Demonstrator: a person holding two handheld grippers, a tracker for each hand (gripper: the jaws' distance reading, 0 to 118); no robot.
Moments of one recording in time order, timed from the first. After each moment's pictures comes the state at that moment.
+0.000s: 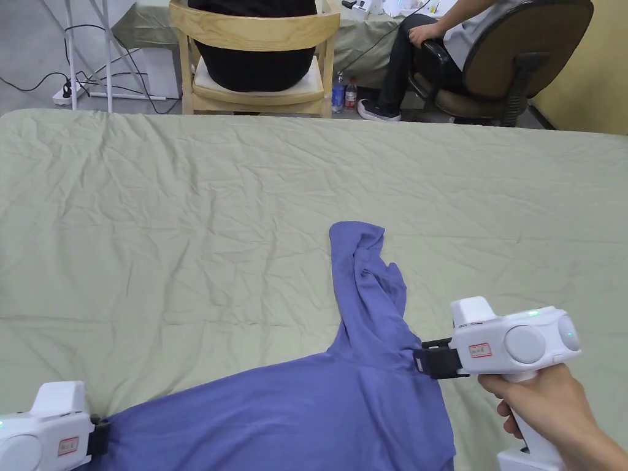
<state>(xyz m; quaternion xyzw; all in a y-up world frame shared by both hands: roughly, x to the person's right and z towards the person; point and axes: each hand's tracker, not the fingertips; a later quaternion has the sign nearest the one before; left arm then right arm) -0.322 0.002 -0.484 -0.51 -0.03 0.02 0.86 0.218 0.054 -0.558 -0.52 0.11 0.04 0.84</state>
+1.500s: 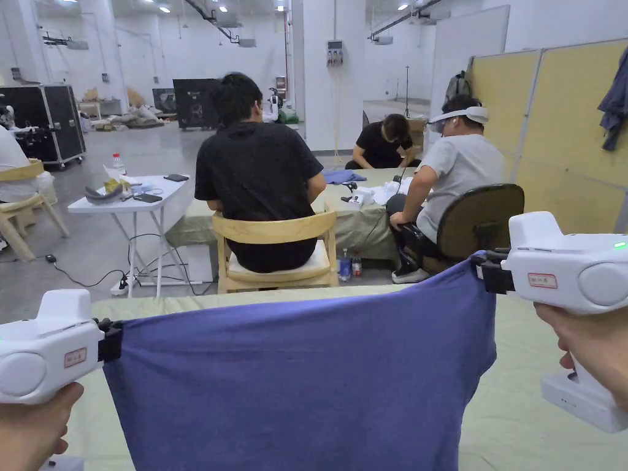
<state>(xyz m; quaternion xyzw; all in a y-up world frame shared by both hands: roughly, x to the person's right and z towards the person) -0.326 0.368 -0.420 -0.19 -0.03 -0.02 0.98 0.232 0.437 -0.394 -0.17 0.08 0.08 0.98</state>
